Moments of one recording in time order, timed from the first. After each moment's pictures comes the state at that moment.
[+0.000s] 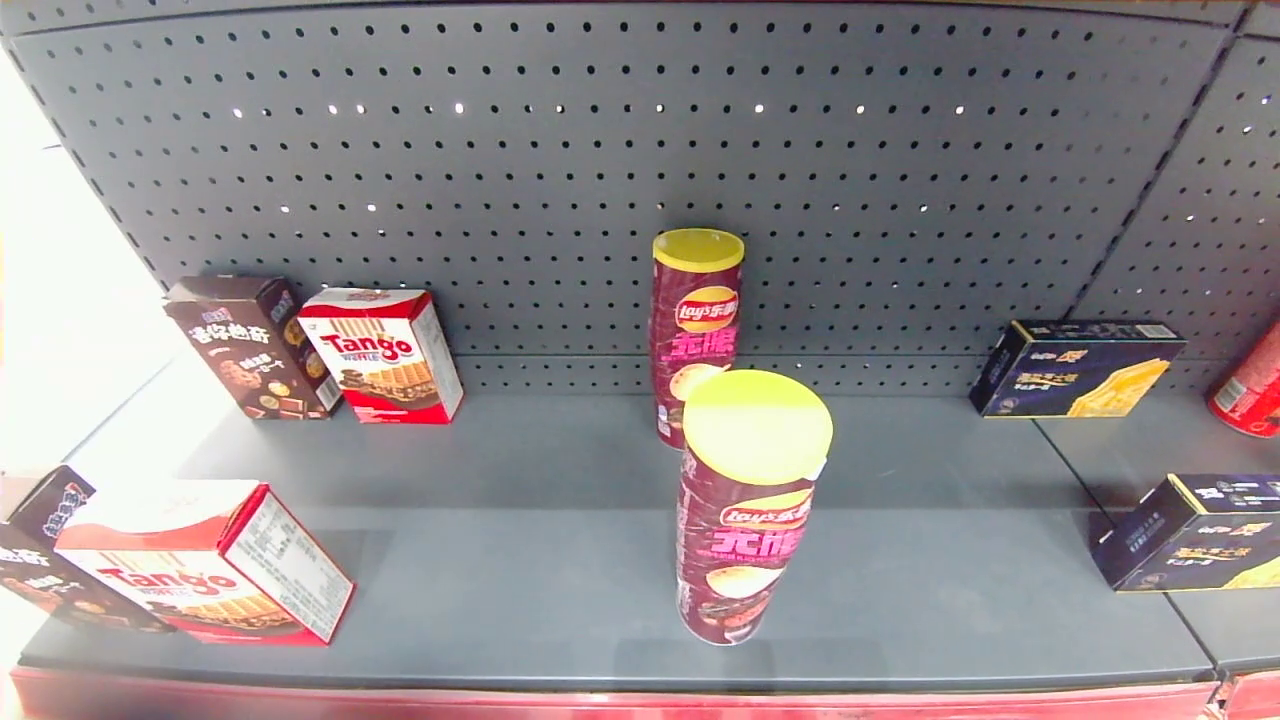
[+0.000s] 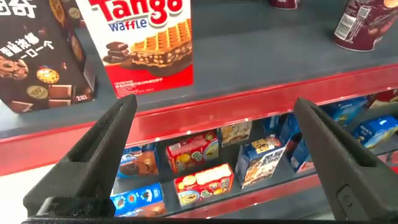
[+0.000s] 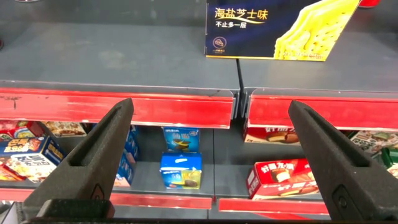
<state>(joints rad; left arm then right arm) 0.00 0.00 0.00 -0.05 -0.27 0.02 0.00 0.01 0.00 0.00 0.02 -0.02</state>
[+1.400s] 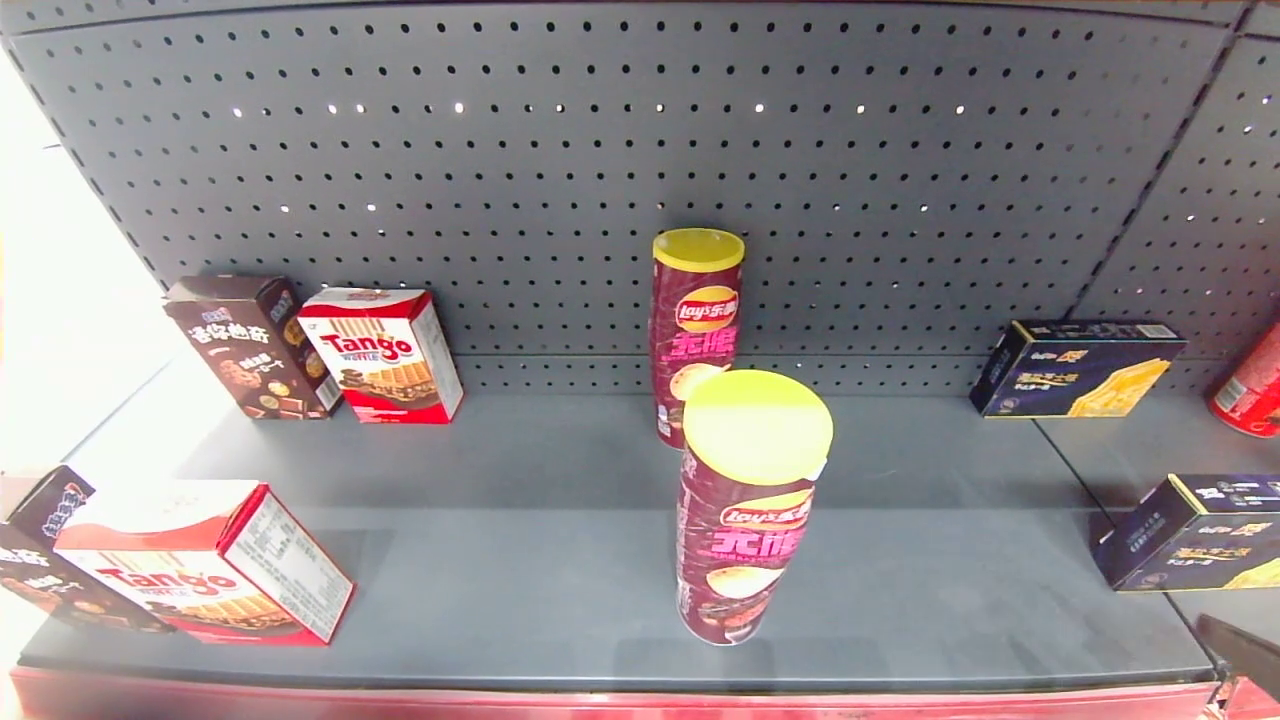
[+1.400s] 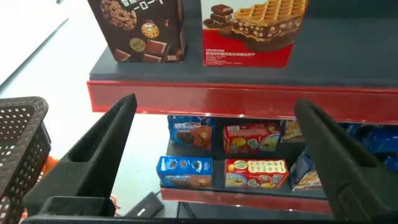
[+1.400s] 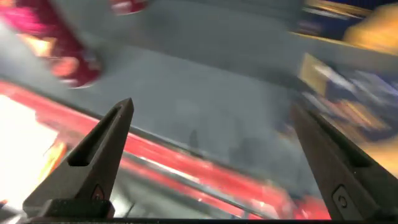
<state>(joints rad) 0.00 0.01 -0.01 0.02 0.09 0.02 0.28 0.74 -0.42 -0.10 0.12 -0.05</state>
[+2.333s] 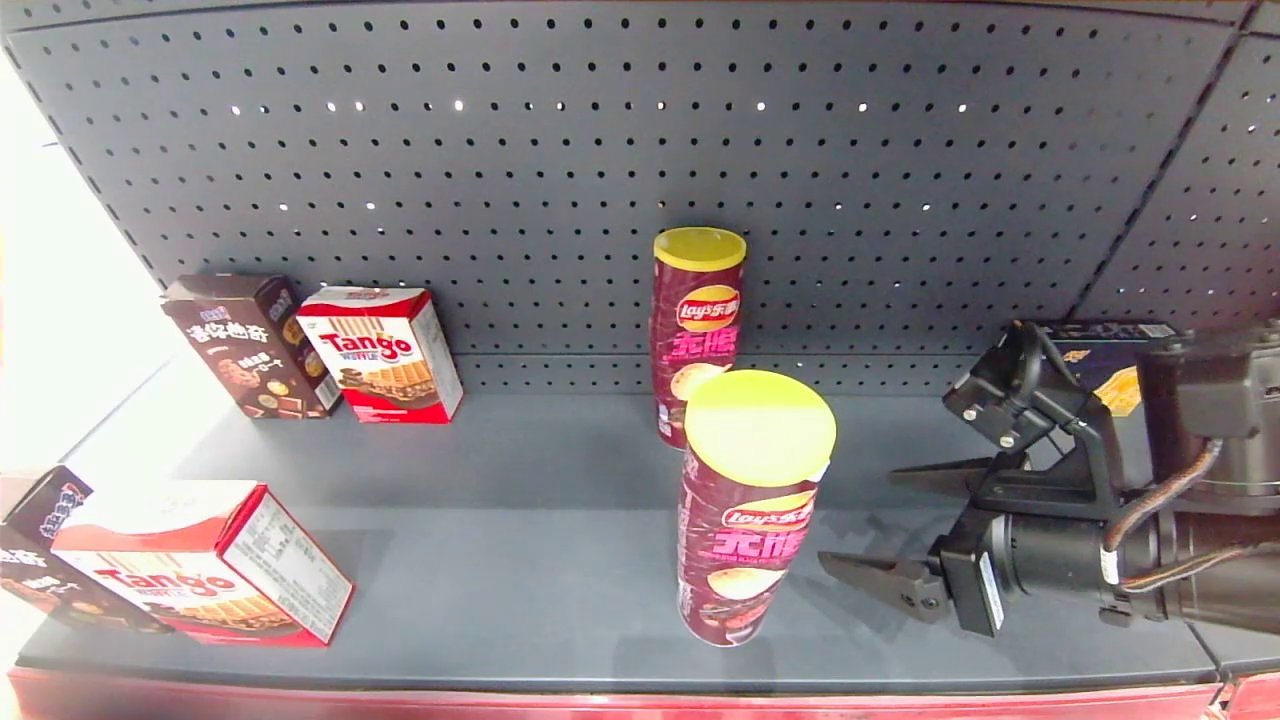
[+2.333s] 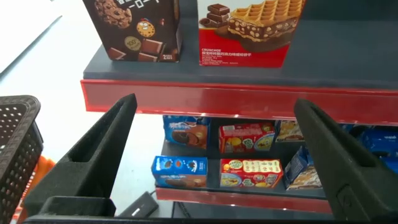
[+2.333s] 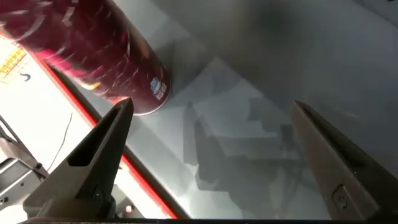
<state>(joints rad) 0.00 0.01 -0.01 0.02 0.08 -0.01 0.63 1.43 -0.76 -0.21 0.11 -0.12</state>
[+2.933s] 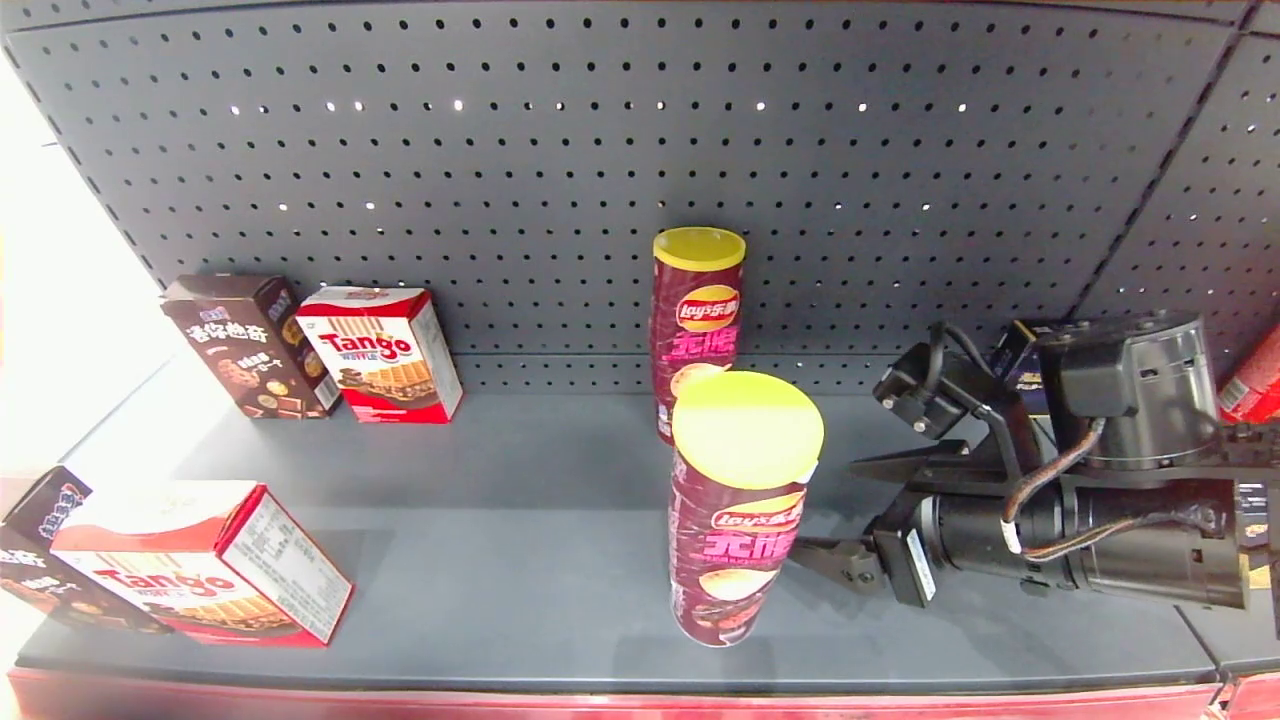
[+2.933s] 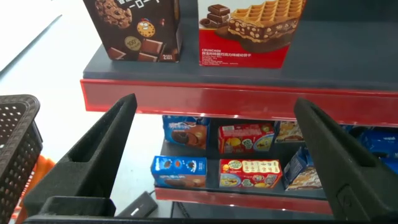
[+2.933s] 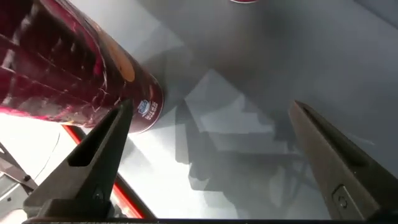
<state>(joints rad) 0.00 0.01 -0.01 0.02 0.08 -0.01 0.66 1.54 -0.85 -0.22 0.07 -0.12</state>
